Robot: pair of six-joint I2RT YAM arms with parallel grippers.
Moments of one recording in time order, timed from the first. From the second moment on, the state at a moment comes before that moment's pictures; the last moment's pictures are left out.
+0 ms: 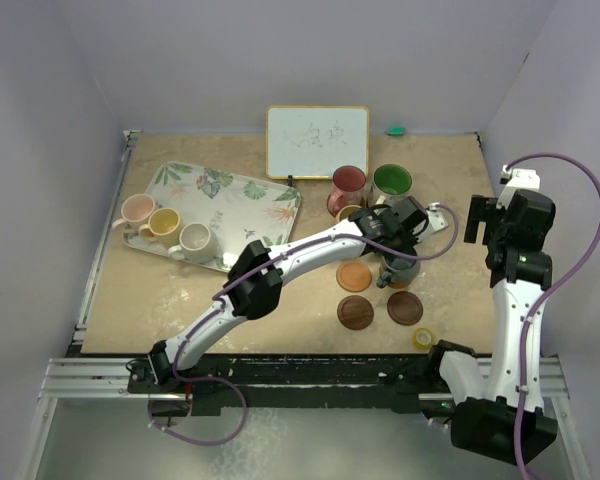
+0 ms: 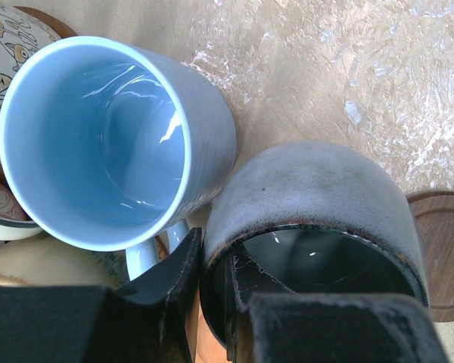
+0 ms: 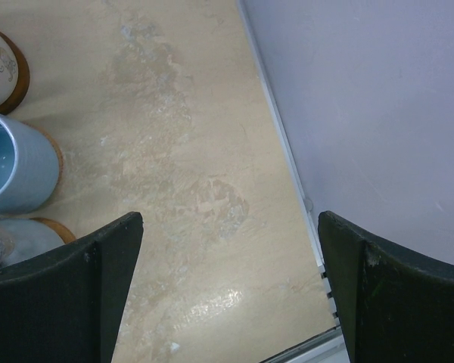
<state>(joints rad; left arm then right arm) -1.08 2.49 2.37 -0.72 -0.11 0.13 -0.30 0.91 1.01 -0.66 0.16 -0.19</state>
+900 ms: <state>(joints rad) -1.09 2.49 2.38 -0.72 -0.11 0.14 -0.30 0.90 1.01 -0.66 0.14 -0.19</state>
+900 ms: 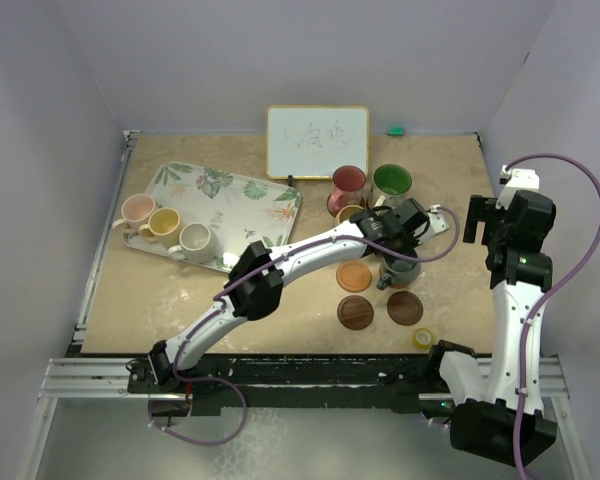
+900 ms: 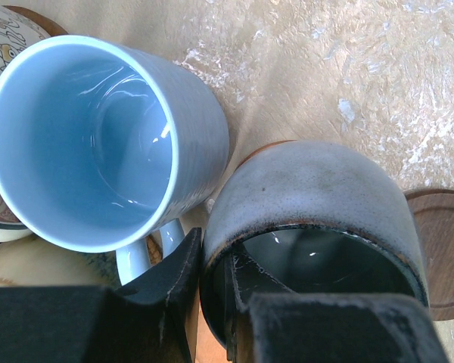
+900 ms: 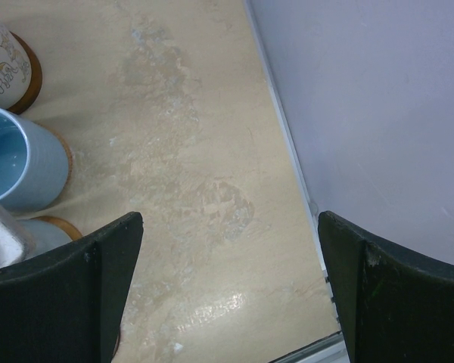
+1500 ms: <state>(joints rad) -1.09 2.49 2.36 -0.72 -0.11 0.14 -0.30 0.90 1.01 -0.66 0.14 -0.19</state>
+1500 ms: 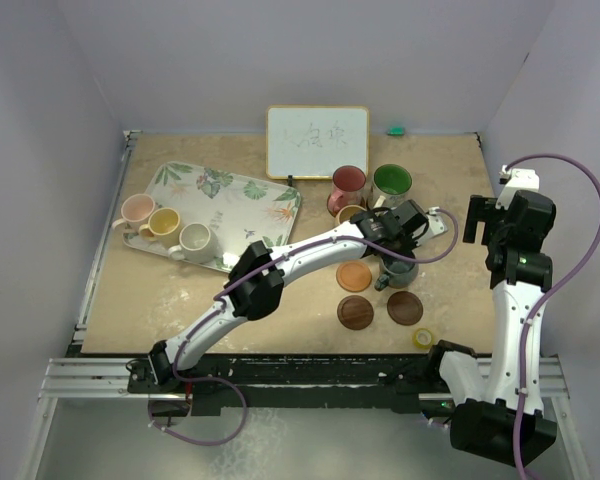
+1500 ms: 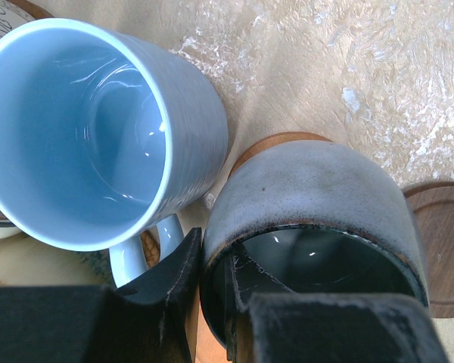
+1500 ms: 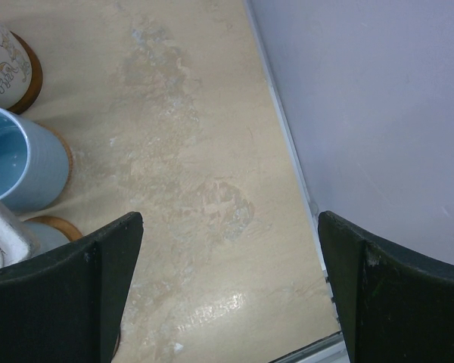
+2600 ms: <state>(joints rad) -1.09 2.50 2.36 -0.70 -0.11 0.14 -0.30 0.90 1.01 -0.66 0.13 -0.19</state>
